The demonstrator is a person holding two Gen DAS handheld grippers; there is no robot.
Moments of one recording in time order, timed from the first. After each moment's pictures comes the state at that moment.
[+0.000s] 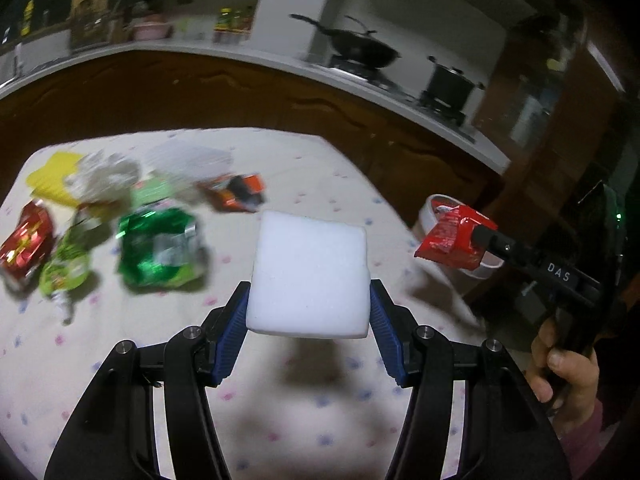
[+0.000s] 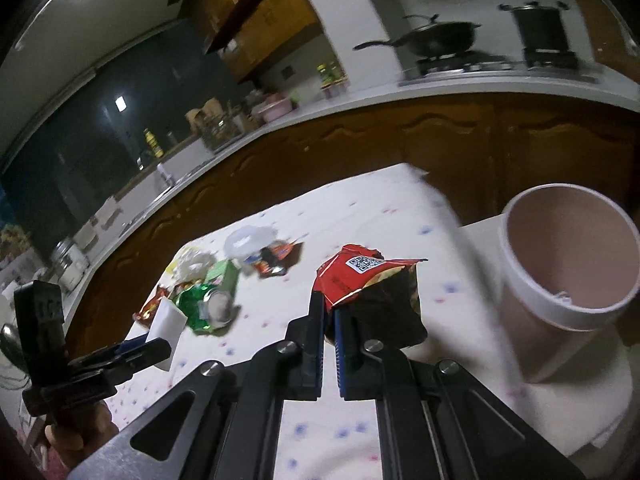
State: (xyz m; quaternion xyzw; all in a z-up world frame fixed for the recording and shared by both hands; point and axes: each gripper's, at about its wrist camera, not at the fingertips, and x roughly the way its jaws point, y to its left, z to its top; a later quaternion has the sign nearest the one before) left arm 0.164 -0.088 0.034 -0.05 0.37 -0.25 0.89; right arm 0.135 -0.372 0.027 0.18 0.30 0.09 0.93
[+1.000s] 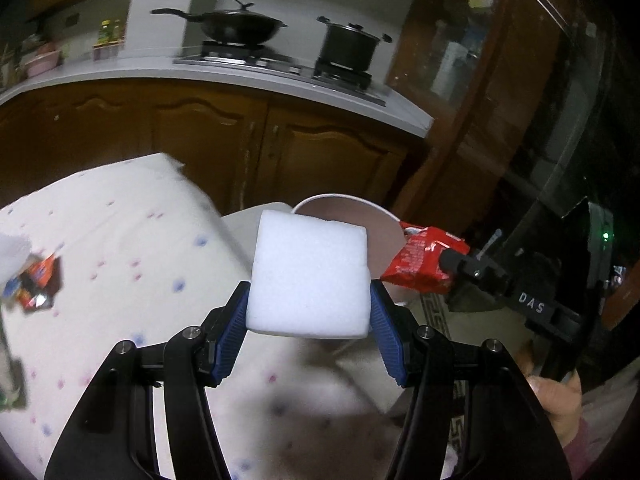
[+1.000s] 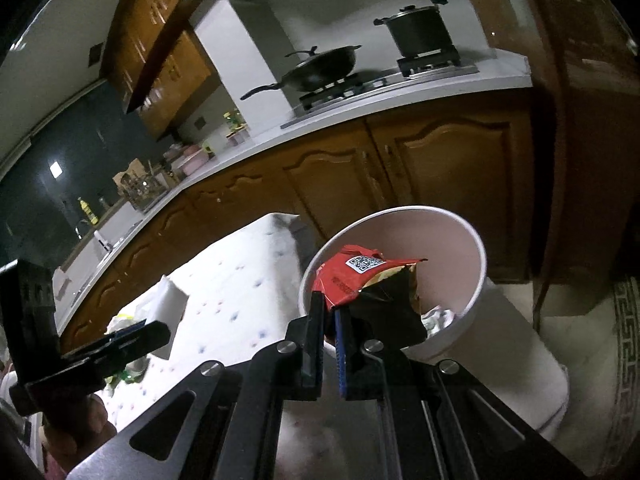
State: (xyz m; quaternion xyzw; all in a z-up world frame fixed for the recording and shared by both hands) left arm 0.203 -0.312 0.052 0.01 0.37 -0.38 0.85; right arm 0.105 -0.538 0.020 0.24 0.27 -0.04 0.93
